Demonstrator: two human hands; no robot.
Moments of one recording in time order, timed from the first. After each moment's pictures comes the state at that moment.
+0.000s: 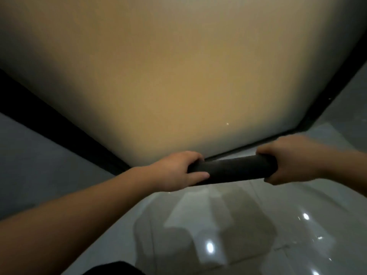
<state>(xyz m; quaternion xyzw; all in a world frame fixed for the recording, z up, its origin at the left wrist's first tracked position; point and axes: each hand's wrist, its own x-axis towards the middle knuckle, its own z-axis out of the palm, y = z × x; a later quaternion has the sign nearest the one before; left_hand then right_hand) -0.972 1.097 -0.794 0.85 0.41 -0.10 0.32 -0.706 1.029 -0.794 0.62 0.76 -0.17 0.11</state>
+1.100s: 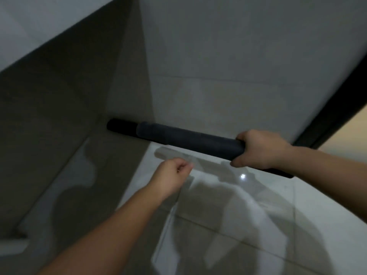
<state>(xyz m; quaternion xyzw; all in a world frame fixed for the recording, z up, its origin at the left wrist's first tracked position) -1.492 0.936 -0.849 0.50 0.76 0.22 0.34 -1.276 1.052 -0.787 0.49 0.84 -0.21 0.07</state>
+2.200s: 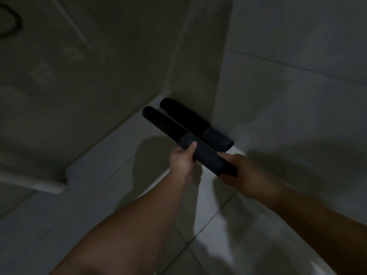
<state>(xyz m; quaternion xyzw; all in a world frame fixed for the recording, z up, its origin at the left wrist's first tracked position) -1.598 1.045 -0.966 -0.06 0.68 0.68 0.27 -1.460 1.139 -0.961 0.20 0.88 -0.42 -0.01</state>
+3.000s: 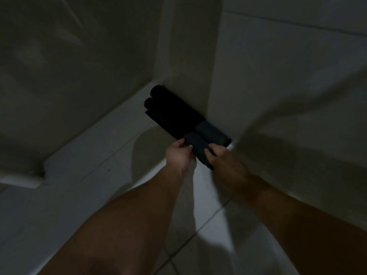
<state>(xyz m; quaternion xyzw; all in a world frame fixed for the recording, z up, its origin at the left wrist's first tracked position) -1.635 1.088 -1.042 -0.09 0.73 0.62 0.28 -1.527 1.173 -1.061 0.10 0.98 -0.17 0.04</state>
